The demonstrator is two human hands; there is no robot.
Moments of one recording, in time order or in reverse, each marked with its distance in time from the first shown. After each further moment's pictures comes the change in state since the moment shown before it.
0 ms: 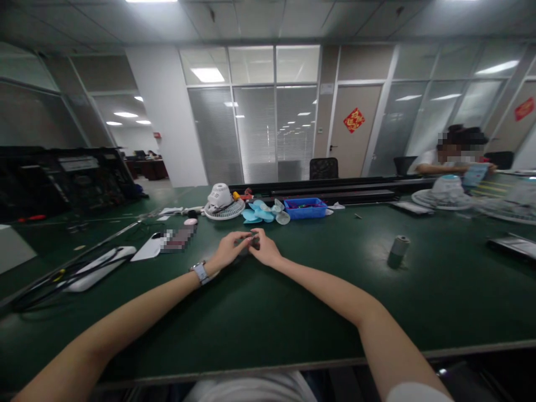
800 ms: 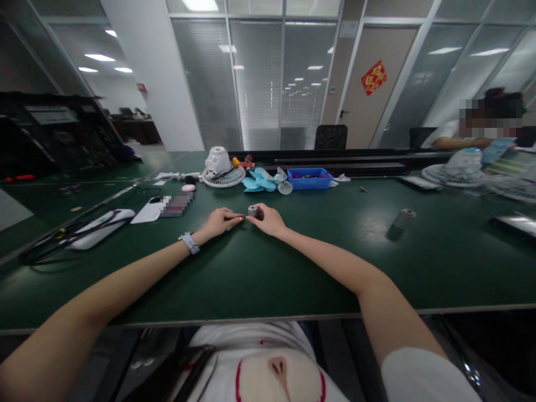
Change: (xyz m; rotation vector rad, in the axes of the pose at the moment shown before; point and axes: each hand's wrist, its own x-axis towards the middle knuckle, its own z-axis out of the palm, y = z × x) left_hand -0.020 -0.034 -0.017 0.105 -0.130 -0.123; right_hand -0.013 -0.015 -0.015 -0.105 -0.048 0.022
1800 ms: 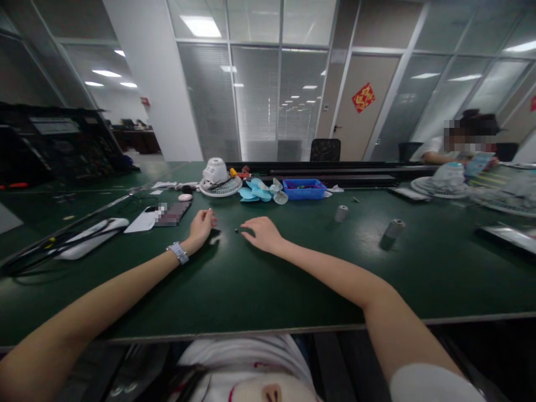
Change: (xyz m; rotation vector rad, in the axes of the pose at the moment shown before) left_hand 0.002 -0.015 -0.003 -0.424 0.502 -0.409; right_hand -0.012 -0.027 -0.018 -0.432 -0.118 -0.331
